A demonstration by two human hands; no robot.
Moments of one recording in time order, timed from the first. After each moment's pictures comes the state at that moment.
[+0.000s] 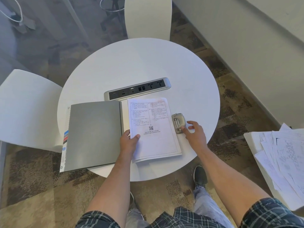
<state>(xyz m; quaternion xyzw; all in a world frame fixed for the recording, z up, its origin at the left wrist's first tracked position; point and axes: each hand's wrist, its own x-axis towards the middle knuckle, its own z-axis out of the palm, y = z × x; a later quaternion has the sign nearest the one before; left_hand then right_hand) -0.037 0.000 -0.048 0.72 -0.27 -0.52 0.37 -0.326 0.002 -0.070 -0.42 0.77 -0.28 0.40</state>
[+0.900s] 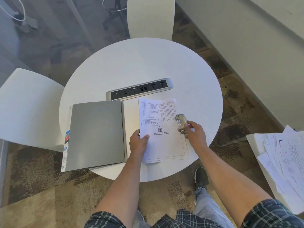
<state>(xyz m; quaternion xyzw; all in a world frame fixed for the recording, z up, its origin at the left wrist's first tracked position) -0.070 0.000 -0.041 0.75 -0.32 -0.49 0.32 -0.313 -0.008 -0.060 -0.38 0.77 -0.30 0.42</state>
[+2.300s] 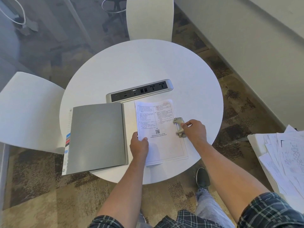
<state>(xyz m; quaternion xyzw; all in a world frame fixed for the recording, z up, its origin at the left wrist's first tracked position) -0.081 0.002 -0.038 0.80 -0.32 -0.42 0.30 -0.306 -0.032 -0.029 -0.40 0.81 -0.21 0.37</state>
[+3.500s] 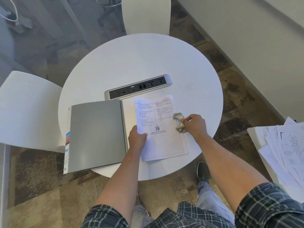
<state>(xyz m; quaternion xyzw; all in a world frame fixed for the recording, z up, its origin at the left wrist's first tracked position) -0.062 -0.018 -0.039 0.76 -0.37 -0.47 0.25 -0.309 -0.038 -0.032 -0.37 0.81 -0.21 0.40</state>
